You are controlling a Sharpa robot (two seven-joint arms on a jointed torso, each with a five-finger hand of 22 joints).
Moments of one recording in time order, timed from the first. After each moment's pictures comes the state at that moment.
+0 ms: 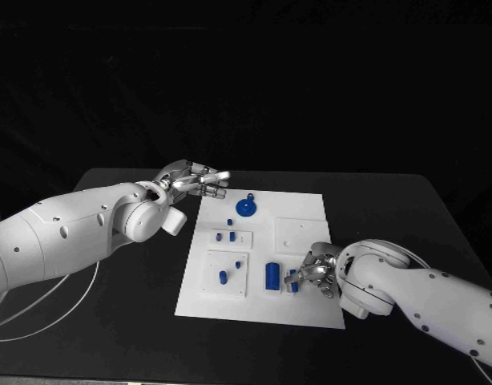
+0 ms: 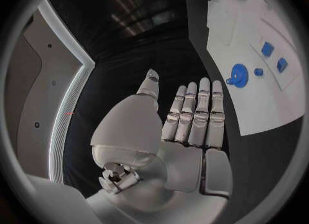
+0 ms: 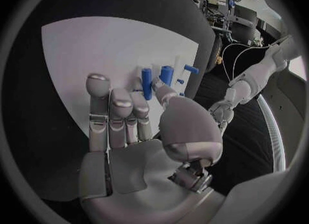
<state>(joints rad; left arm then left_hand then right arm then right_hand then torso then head) 1.25 -0.72 -0.10 1.20 -0.24 -0.10 0.24 1.27 0.01 -0.09 0.03 0.05 0.98 0.16 0.08 0.06 1.06 0.16 0.06 0.06 1.10 0.14 0.06 0.07 0.03 0.97 0.13 0.07 0.07 0.80 -0.72 0.28 1.56 -1.22 0.00 -0.70 1.08 0.00 0.29 -0.06 0.08 1.24 0.03 0.07 0.08 1.36 -0.04 1.07 1.24 1.45 -0.09 1.02 1.04 0.07 1.47 -0.11 0.64 1.18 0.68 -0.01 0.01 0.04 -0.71</state>
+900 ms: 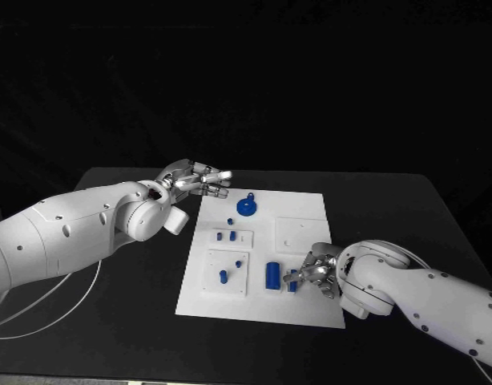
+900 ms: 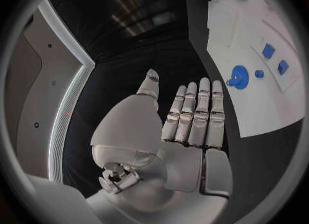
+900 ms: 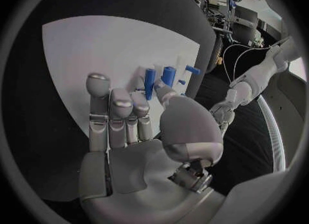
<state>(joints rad) 1.25 -0.72 -0.10 1.20 -0.24 -0.09 0.24 1.27 0.01 -0.09 0.03 0.05 0.98 0.16 0.08 0.06 1.06 0.16 0.06 0.06 1.10 0.14 0.06 0.07 0.03 0.97 0.13 0.07 0.07 0.81 -0.72 0.27 1.54 -1.22 0.00 -0.69 1.09 -0.07 0.25 0.05 0.06 1.25 0.04 0.07 0.08 1.36 -0.04 1.06 1.24 1.45 -0.09 1.02 1.04 0.07 1.47 -0.11 0.64 1.18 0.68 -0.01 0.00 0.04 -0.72</state>
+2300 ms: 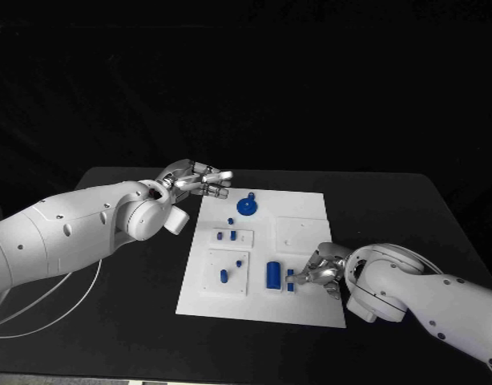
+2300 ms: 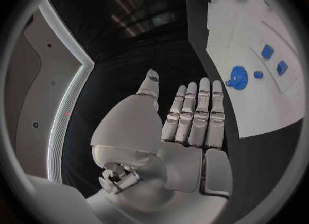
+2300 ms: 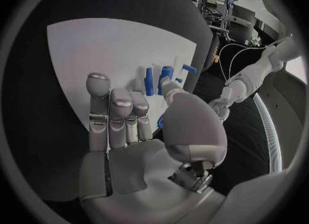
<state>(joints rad) 1.25 -0.72 -0.10 1.20 -0.24 -0.09 0.23 1.27 0.01 -0.09 0.03 0.05 0.98 0.16 0.08 0.06 1.06 0.16 0.06 0.06 1.10 0.14 0.06 0.07 0.03 0.97 0.13 0.07 0.07 0.80 -0.78 0.26 1.59 -1.22 -0.05 -0.63 1.12 -0.18 0.17 0.19 0.05 1.17 0.06 0.06 0.07 1.35 -0.03 1.06 1.24 1.45 -0.09 1.01 1.05 0.07 1.47 -0.11 0.63 1.18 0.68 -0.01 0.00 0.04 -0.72</state>
